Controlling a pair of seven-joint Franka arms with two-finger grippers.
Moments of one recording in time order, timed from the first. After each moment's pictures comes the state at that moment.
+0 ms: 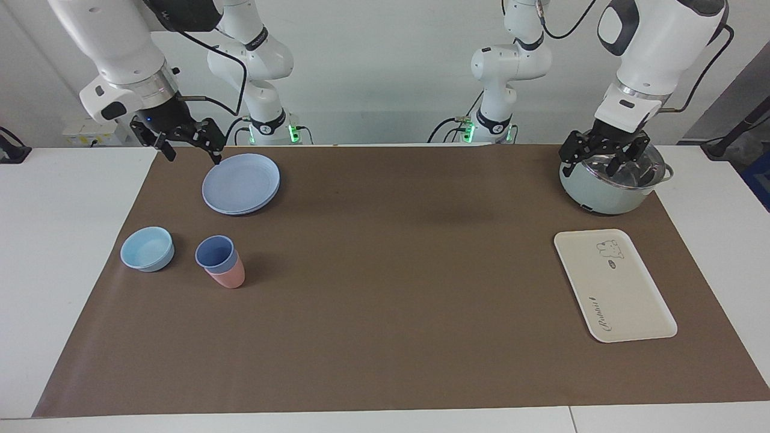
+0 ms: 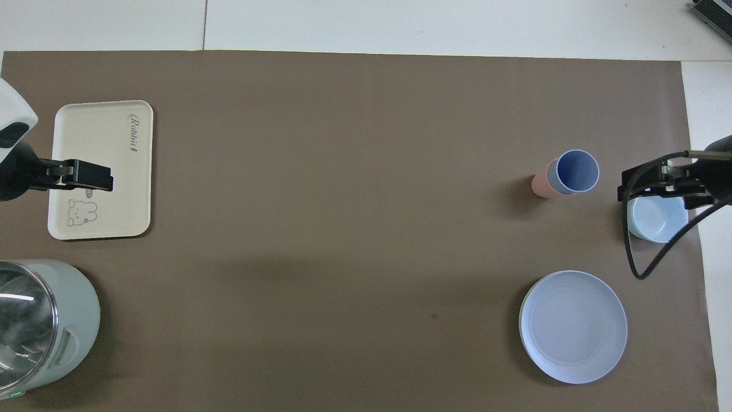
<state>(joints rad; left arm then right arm) 0.01 -0.07 -0.09 -1.72 -0.01 1.72 -0.01 0.02 0.00 0.00 -1.56 0.02 1.49 0.15</state>
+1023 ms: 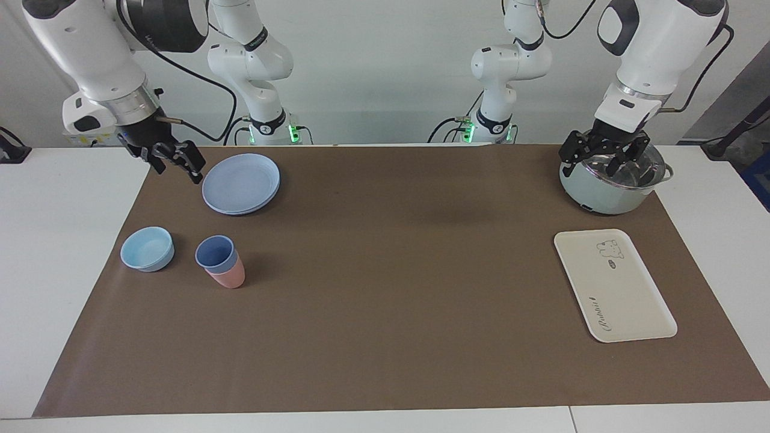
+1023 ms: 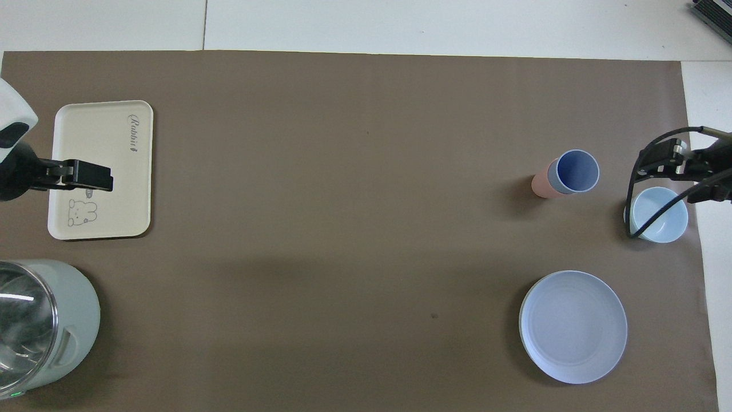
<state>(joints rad) 0.01 -0.07 -0.09 -1.72 -0.01 1.72 -0.01 -0.04 0.02 -0.01 -1.62 0.02 1.64 0.38</state>
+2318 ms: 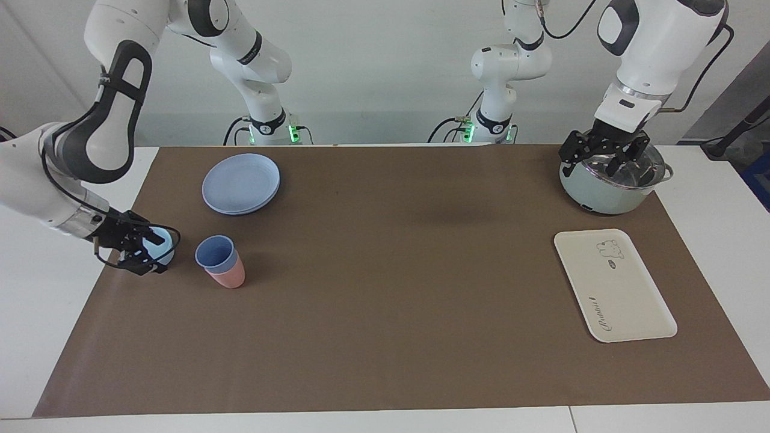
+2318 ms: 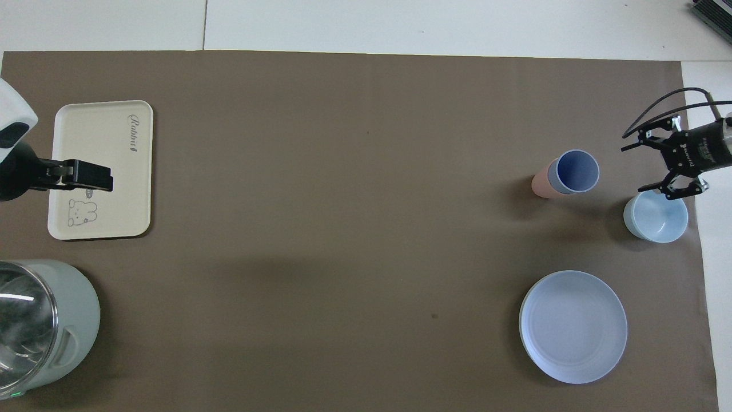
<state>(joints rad) 0.01 -0.07 -0.09 -1.72 -0.01 1.72 -0.01 -0.31 0.44 -0.02 -1.56 0.37 1.80 0.76</state>
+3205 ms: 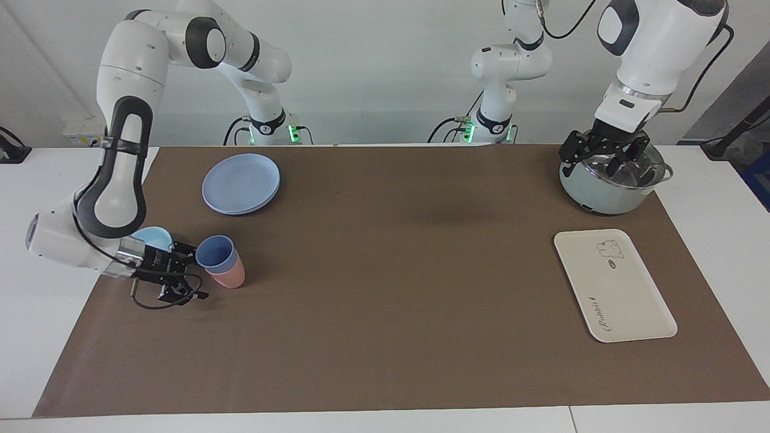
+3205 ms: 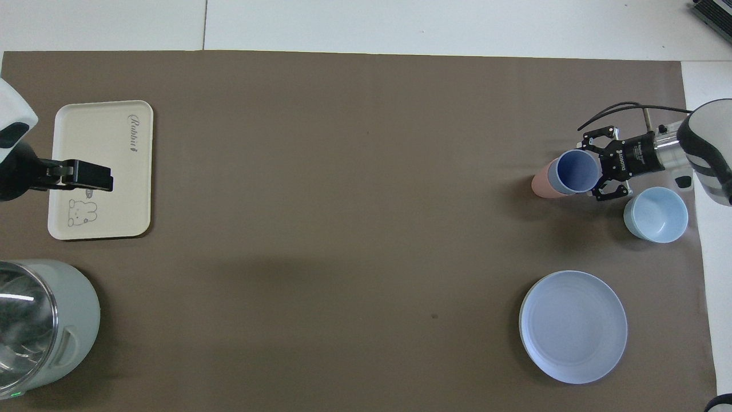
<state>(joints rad) 0.01 -0.07 -0.09 -1.72 -0.01 1.72 -0.01 -0.29 0.61 -0.01 -1.57 0.66 1.82 0.87</state>
